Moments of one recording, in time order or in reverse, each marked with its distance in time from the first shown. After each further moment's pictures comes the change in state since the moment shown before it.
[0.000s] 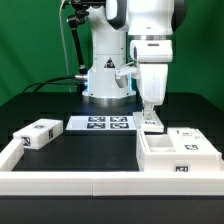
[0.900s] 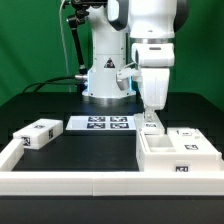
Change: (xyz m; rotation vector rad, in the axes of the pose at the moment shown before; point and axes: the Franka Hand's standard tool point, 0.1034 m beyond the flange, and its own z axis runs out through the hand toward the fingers) arm 0.003 0.002 0.004 0.033 -0.008 0.004
